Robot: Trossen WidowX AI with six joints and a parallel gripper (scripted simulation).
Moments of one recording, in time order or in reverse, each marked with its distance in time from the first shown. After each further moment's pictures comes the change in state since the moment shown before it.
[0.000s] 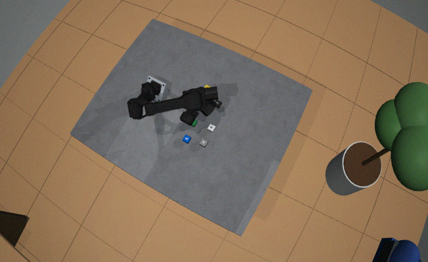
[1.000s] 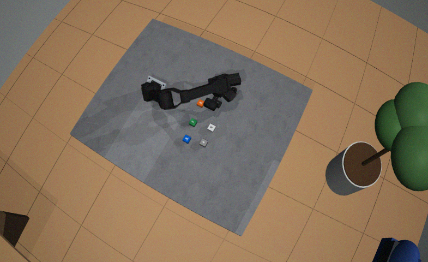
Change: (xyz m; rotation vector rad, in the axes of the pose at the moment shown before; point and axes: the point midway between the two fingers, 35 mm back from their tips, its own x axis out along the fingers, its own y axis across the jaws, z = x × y) arm 0.063 0.131 0.039 -0.019 0.024 -0.018
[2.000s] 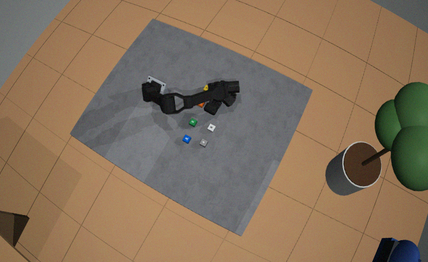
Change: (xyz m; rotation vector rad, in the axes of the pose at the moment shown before) arm 0.060 0.003 0.002 0.013 -0.022 0.014
